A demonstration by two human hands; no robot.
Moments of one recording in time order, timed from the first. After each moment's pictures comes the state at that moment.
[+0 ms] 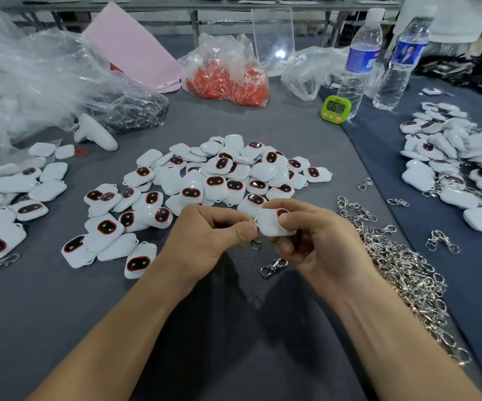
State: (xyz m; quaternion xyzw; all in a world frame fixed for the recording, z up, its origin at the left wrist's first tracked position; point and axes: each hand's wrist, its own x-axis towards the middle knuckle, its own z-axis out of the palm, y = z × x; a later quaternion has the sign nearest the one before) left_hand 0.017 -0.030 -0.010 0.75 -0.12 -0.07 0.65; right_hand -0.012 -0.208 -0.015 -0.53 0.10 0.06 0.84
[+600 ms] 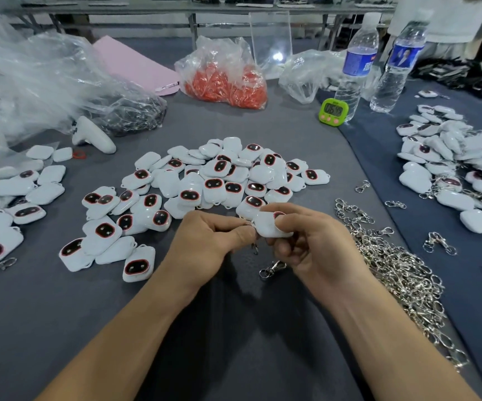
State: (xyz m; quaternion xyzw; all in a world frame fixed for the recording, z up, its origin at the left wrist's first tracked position) left_hand 0.014 -0.036 -0.015 0.77 -0.10 -0.05 0.63; right_hand -0.010 -0.204 -0.011 -0.53 0.14 0.05 0.83
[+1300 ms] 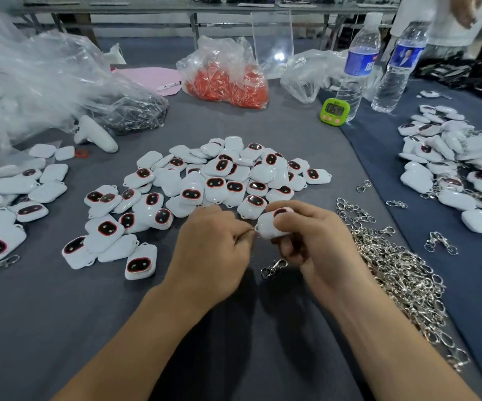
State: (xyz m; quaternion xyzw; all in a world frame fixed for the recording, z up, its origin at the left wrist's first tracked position) left_hand 0.007 -0.042 -0.019 0.92 -0.23 0.18 0.28; right_hand -0.014 -0.200 -0.013 -0.60 0.13 0.00 0.79
